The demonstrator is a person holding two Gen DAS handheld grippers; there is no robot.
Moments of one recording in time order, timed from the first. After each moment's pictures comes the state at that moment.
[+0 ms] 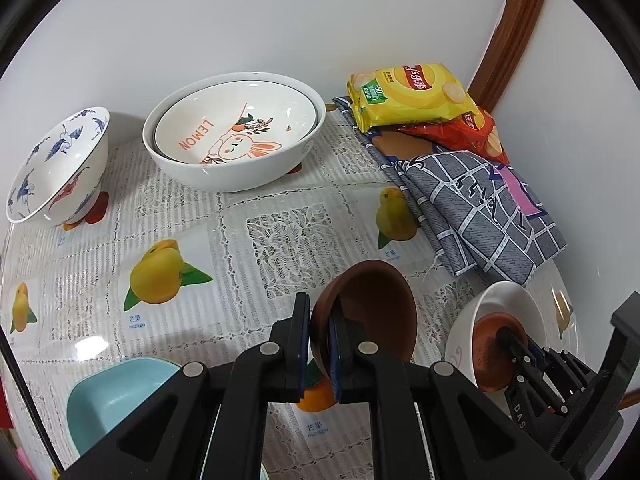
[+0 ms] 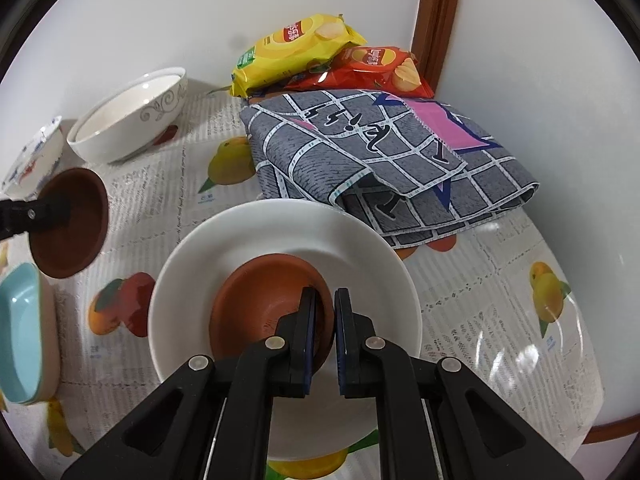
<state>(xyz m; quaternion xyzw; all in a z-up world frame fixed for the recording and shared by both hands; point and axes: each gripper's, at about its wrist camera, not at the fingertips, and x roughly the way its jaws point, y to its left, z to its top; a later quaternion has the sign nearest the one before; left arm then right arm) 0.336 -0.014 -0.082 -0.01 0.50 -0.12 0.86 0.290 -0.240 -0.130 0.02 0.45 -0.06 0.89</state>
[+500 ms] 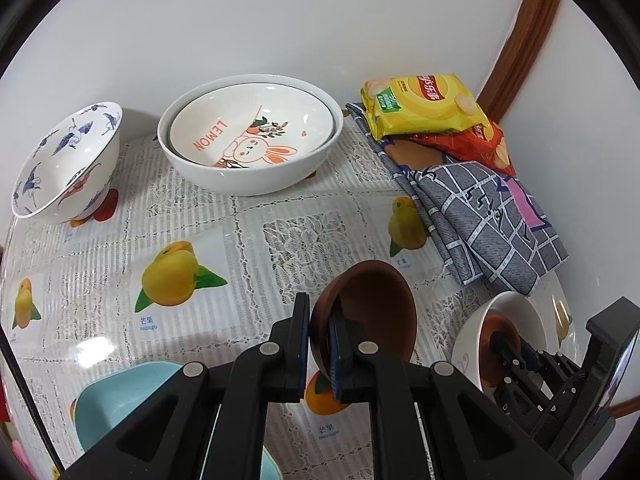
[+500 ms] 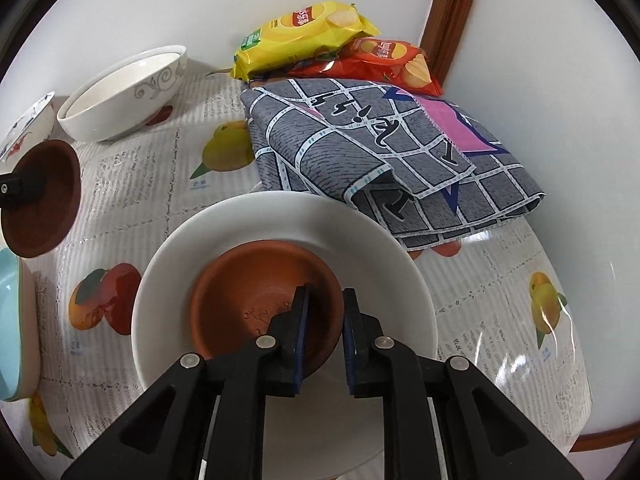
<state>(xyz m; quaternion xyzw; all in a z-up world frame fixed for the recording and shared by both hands) 0.340 0.000 -0.078 -0.02 0.50 -0.11 0.86 0.303 -0.234 -0.139 -0.01 0.47 -0.07 0.88</state>
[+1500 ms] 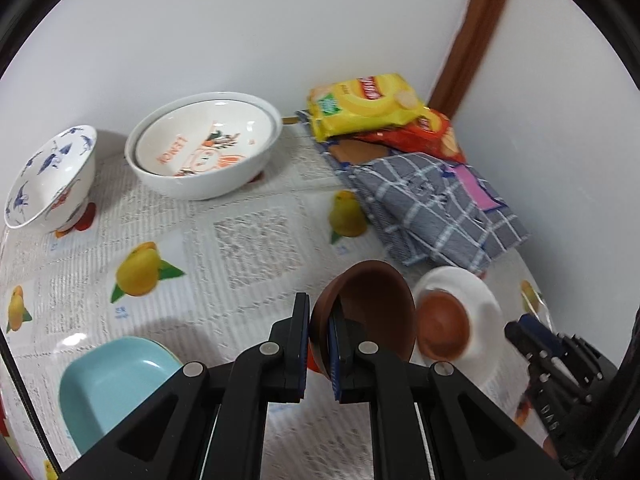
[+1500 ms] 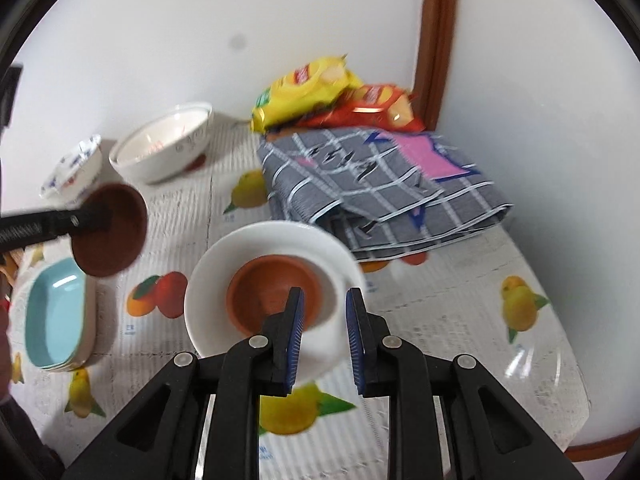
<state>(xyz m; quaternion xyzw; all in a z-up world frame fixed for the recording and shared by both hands) 0.301 -0.035 -0.053 -0.01 0.48 -0.17 0.86 0.242 -0.266 -0.081 0.04 0.40 -0.01 0.91</state>
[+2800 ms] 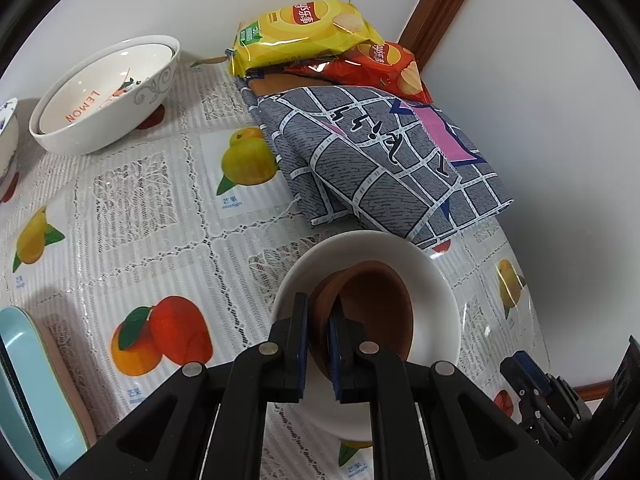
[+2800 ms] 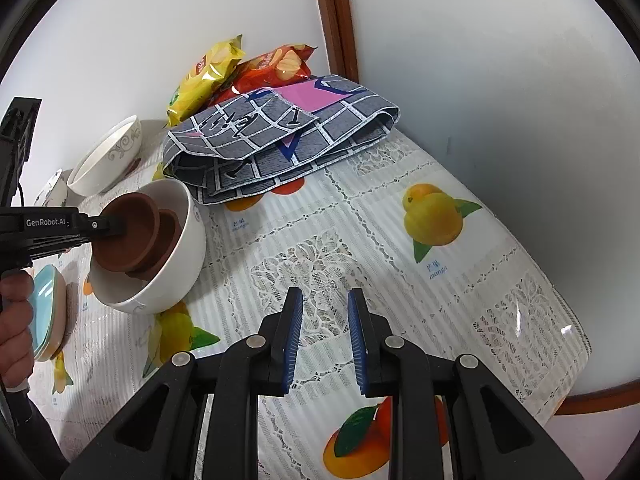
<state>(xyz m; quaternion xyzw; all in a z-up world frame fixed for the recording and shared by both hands) 0.309 -0.130 -0.103 -0.03 0.55 -0.19 0.81 0.194 -0.375 -0.137 0.14 0.43 -0.05 0.89</state>
